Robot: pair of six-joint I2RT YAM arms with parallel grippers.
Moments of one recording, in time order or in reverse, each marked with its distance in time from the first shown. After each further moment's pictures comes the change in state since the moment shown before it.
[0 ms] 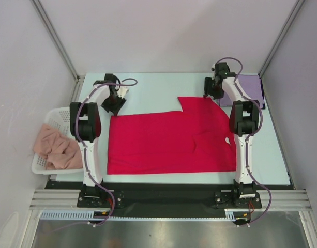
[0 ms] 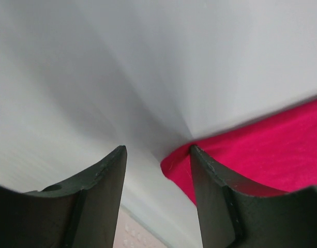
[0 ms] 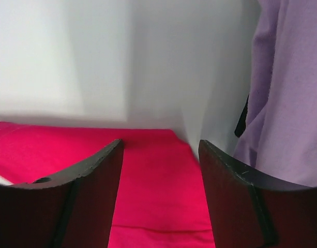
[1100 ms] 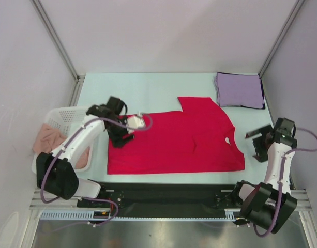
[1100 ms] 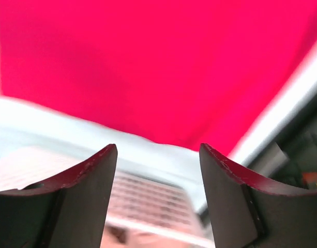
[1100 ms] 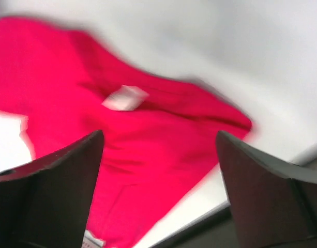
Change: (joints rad) left arm -0.322 -0.880 -0.732 -0.242 0.208 0.373; right arm -0.615 -1.448 -1.434 -0.129 -0.024 0.584
